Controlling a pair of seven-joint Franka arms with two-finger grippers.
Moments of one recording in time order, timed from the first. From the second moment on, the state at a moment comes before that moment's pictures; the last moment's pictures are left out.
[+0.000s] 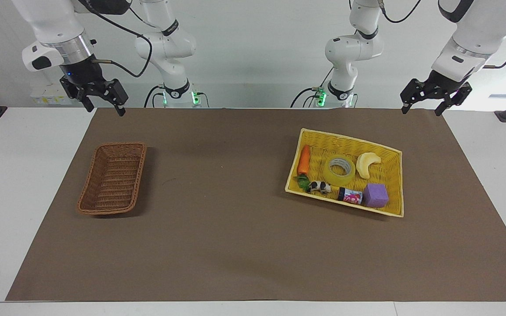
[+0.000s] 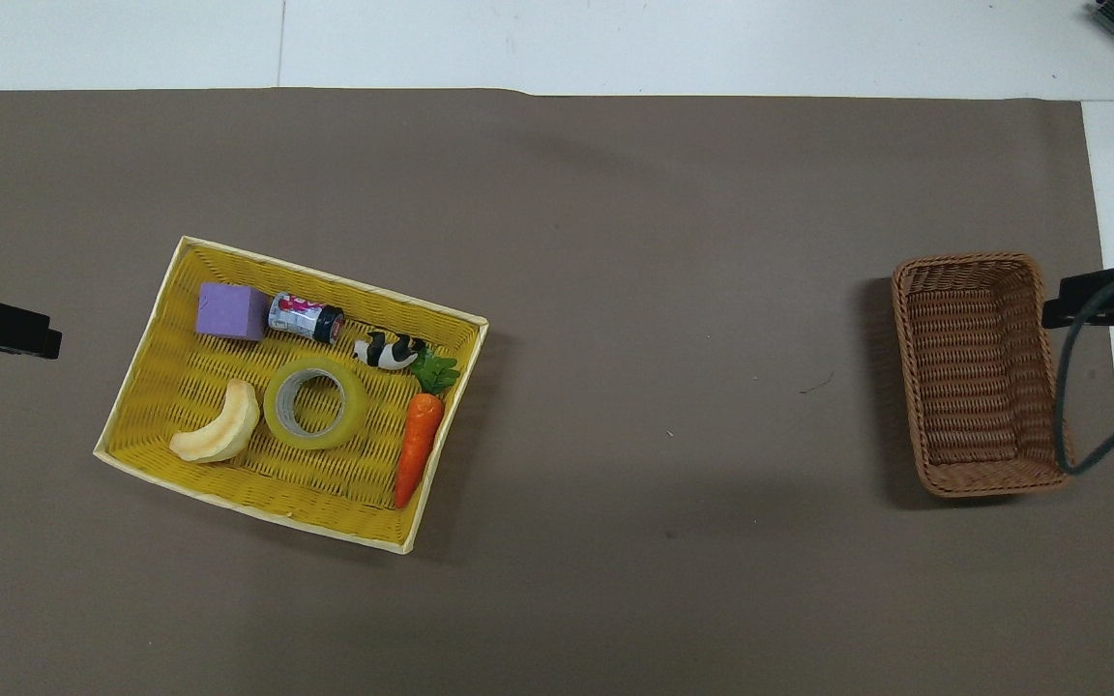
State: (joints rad) left arm 0.11 -0.05 -0.14 -1.58 -0.02 1.51 0.10; right arm 0.10 -0.07 -0.16 -1.61 0.02 1.60 0.16
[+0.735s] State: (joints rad) left arm 0.09 -0.04 -0.17 -1.86 -0.02 1.84 0.03; right arm 0.10 -0.07 -0.16 -1.61 0.02 1.60 0.16
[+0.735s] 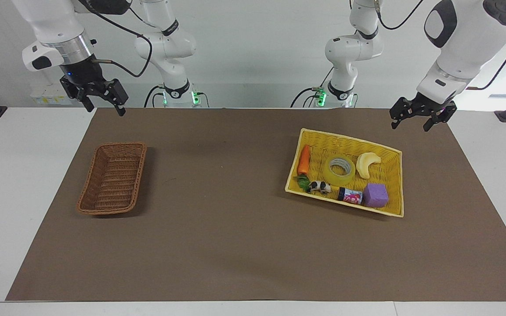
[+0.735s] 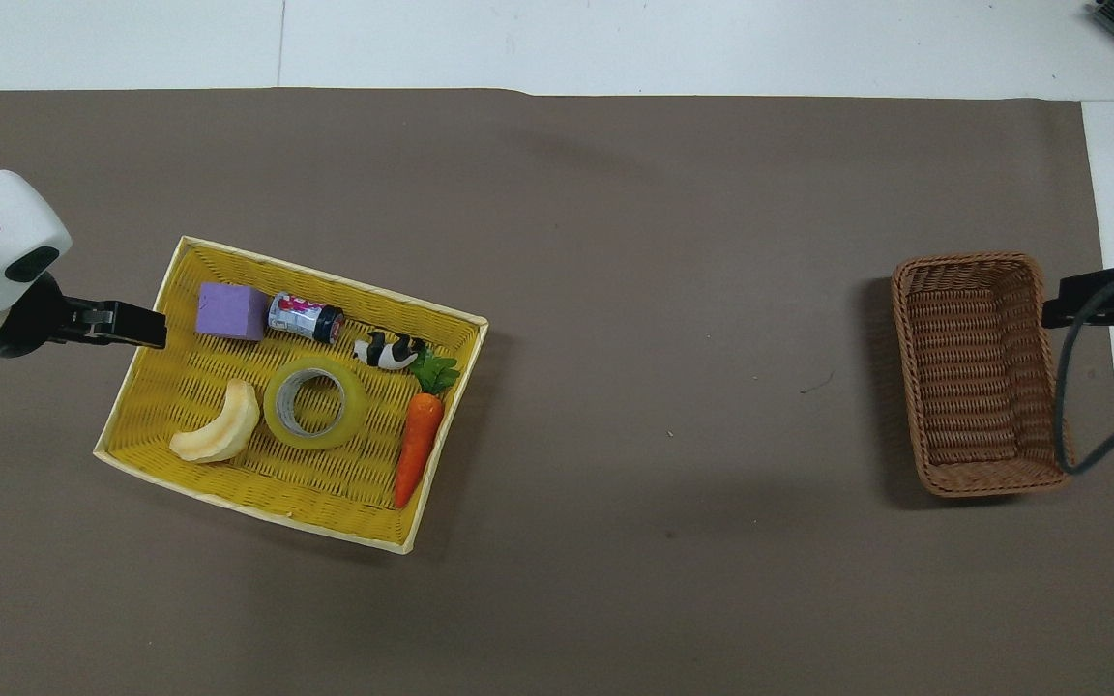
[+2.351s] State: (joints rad) left arm -0.03 0.06 -0.17 -2.32 -0.02 2.39 -0.24; right arm 0.11 -0.07 -0.16 -1.61 0.02 1.59 0.16
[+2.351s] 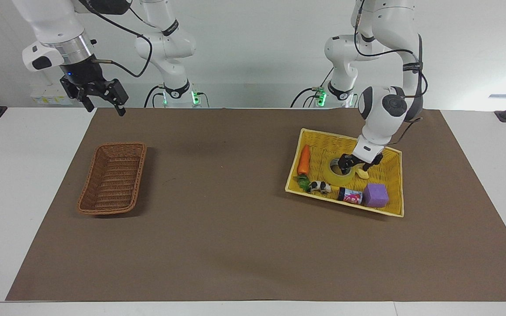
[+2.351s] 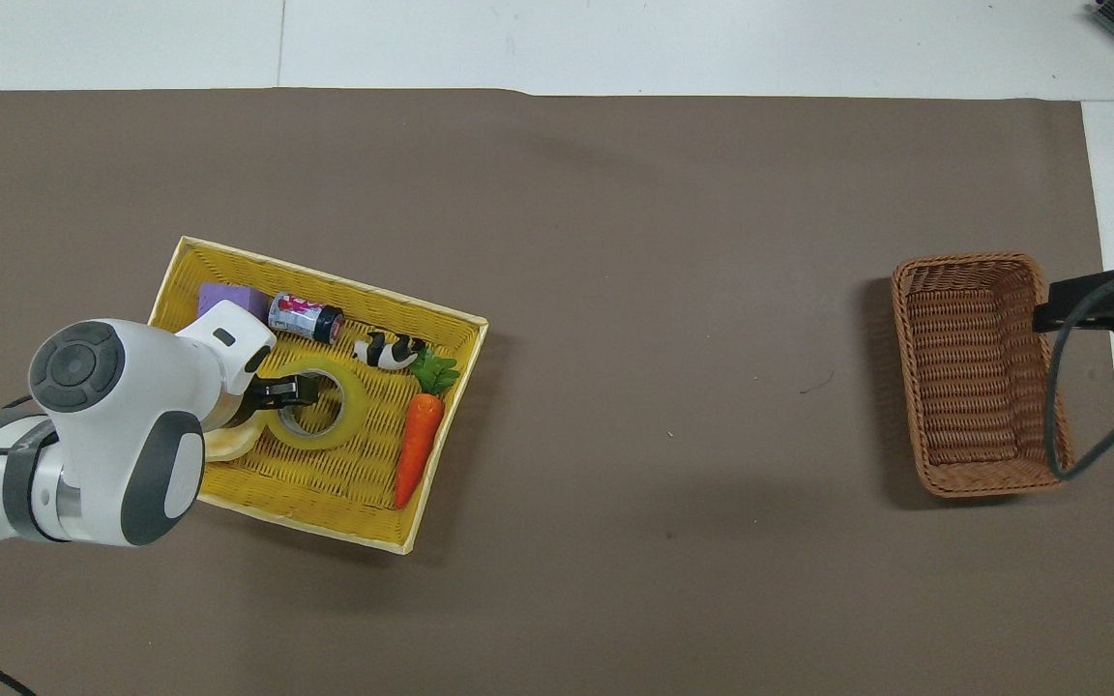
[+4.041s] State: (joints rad) left arm -0.14 0.06 -0.17 -2.24 -0.02 2.17 -0.03; right arm 0.12 -0.07 -0.16 -1.61 0.02 1.63 0.16
